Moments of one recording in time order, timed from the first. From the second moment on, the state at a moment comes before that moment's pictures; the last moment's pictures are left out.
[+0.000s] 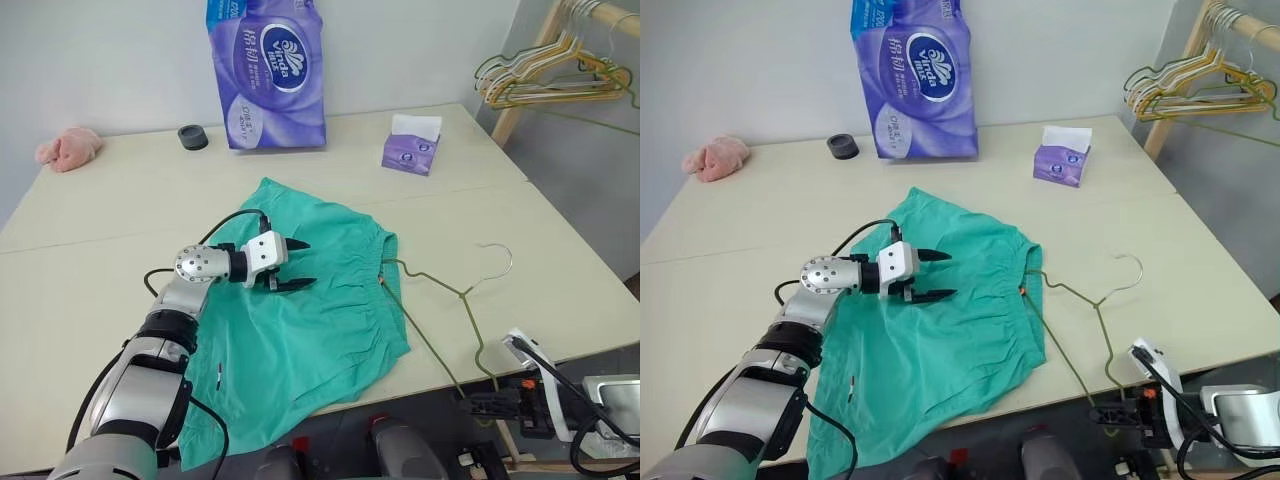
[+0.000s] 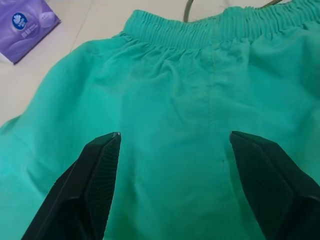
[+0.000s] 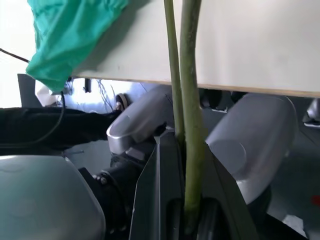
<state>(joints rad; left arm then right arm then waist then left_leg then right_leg) -0.70 0.52 -0.19 0.82 -0.06 -0.49 -1.16 0.13 -0.92 -0.23 -0.33 1.74 1.43 0.05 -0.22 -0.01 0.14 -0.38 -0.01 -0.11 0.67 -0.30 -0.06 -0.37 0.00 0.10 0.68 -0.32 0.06</state>
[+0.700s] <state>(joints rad) -0.65 0.50 -0.18 0.74 -0.07 -0.48 -1.17 -0.27 -0.79 0.05 -0.01 1.63 1.39 0.05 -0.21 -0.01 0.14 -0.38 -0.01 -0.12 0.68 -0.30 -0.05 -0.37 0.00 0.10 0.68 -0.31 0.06</state>
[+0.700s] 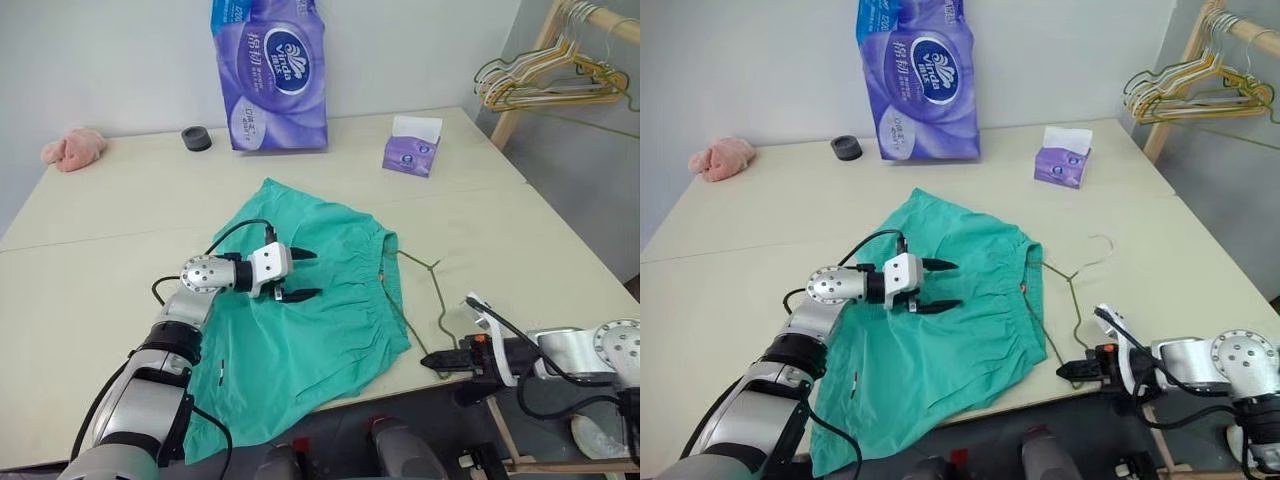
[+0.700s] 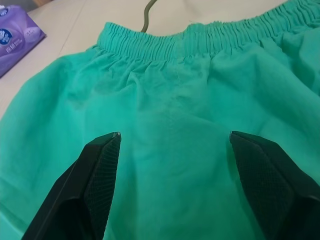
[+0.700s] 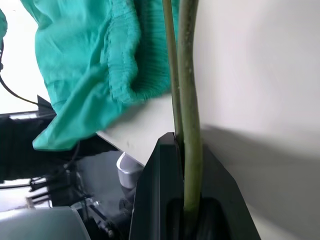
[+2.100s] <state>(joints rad) -1.08 0.66 -0.02 0.85 -0.13 -0.30 -1.25 -0.42 -0.62 0.35 -0.04 0.12 0.44 0.48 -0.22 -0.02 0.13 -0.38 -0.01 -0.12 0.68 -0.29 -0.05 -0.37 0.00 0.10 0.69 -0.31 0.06</state>
